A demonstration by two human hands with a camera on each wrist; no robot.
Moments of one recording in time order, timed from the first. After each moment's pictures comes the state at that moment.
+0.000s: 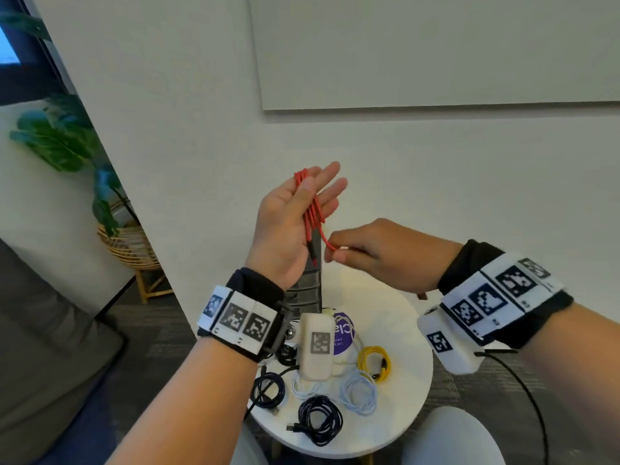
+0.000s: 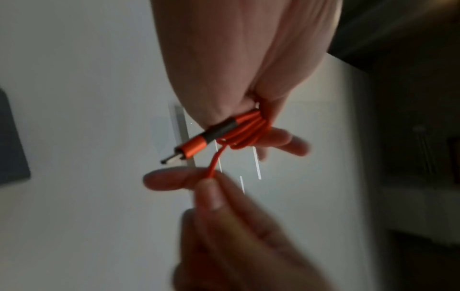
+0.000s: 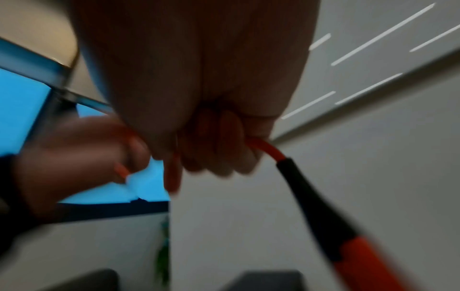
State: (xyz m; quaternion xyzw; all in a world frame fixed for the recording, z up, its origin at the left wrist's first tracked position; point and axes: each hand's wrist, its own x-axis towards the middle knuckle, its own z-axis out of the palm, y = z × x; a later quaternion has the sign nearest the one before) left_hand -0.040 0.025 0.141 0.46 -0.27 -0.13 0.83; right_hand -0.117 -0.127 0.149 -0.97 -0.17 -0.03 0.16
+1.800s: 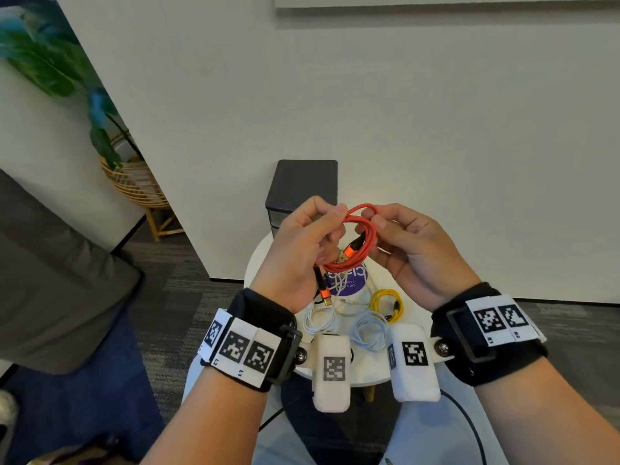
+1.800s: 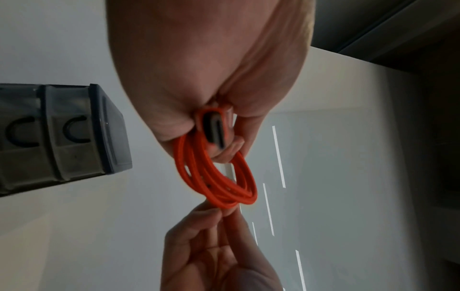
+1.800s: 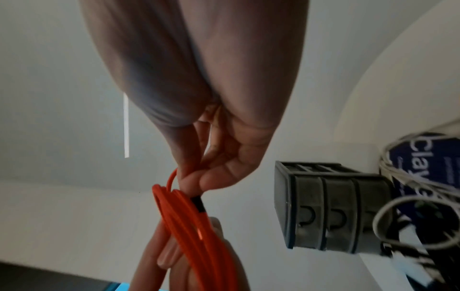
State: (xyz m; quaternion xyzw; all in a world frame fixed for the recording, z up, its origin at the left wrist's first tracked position) left_hand -0.071 0.061 0.054 0.55 -0.18 -0.25 0.78; right_hand -0.136 -0.102 0.041 -0.52 0.06 -0.10 0.85
